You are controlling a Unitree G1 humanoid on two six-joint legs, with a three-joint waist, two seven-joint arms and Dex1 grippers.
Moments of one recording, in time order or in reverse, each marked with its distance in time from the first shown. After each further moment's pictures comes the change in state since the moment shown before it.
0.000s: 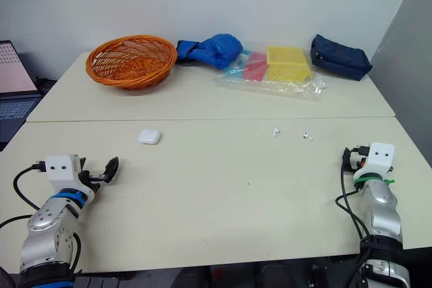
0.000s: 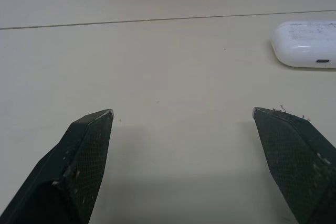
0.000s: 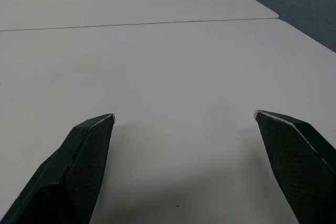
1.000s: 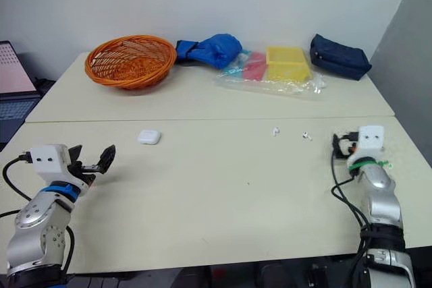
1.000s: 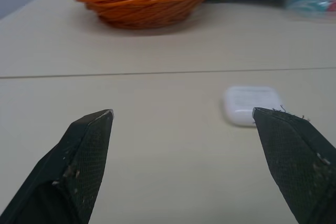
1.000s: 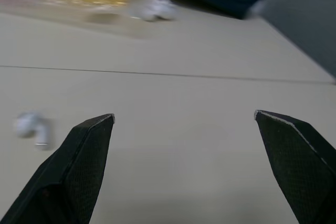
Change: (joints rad) left arm 0.014 0.017 -0.003 -0.260 -0.124 0.160 -0.064; right arm -0.146 -0.093 0.188 -0.075 0.029 0.077 0.306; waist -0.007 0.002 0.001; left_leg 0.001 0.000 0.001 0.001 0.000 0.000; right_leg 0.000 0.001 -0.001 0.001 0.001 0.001
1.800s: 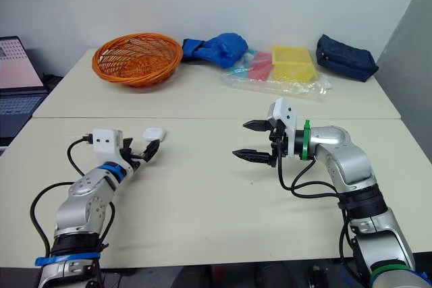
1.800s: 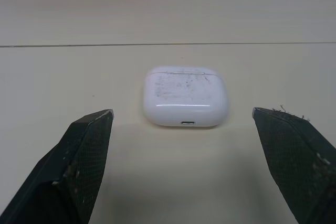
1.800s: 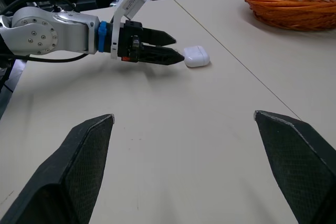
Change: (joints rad) left arm -0.237 -0.091 -0.167 0.237 0.110 0.038 0.053; right arm -0.216 -0.026 0.326 -0.291 0.207 0.291 0.647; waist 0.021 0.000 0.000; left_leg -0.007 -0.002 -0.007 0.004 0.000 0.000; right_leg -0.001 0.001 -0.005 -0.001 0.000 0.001
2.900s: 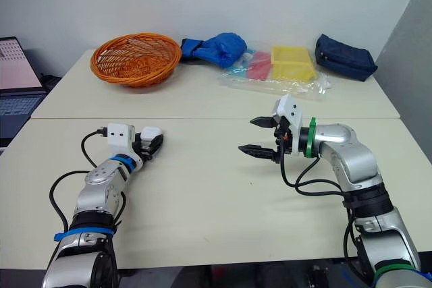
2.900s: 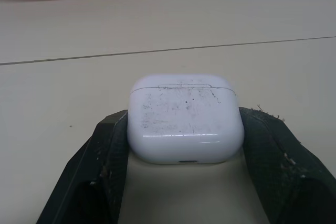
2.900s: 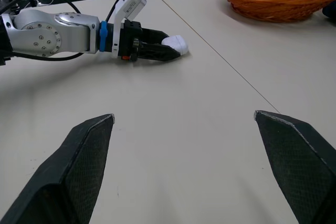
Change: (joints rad) left arm -0.171 0.001 -0.030 0.356 0.112 -0.231 -0.034; right arm -0.004 -0.034 -0.011 -0.002 -0.009 0.012 -0.041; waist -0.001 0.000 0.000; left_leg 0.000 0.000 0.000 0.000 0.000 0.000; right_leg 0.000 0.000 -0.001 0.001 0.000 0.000
